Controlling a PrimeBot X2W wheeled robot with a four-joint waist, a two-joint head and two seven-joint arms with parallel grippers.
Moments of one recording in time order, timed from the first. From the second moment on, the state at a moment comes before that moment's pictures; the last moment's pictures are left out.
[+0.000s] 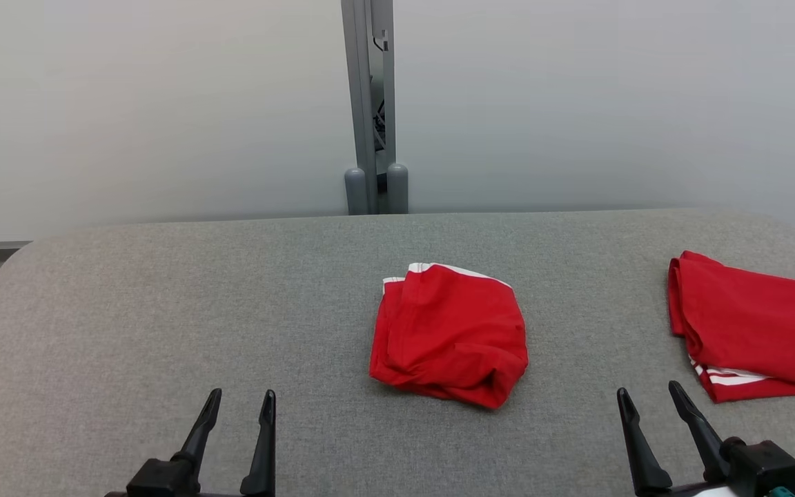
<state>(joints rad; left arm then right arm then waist) 0.10 0.05 -0.16 0.17 -0.23 0.01 -0.26 0.08 -0.06 0.08 0.20 0.18 0.13 -0.26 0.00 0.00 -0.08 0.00</state>
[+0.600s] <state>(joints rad) 0.12 0.05 -0.17 0.16 -0.20 0.01 -0.26 0.09 -0.05 0.10 0.22 0.21 0.13 -0.26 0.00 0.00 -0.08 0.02</state>
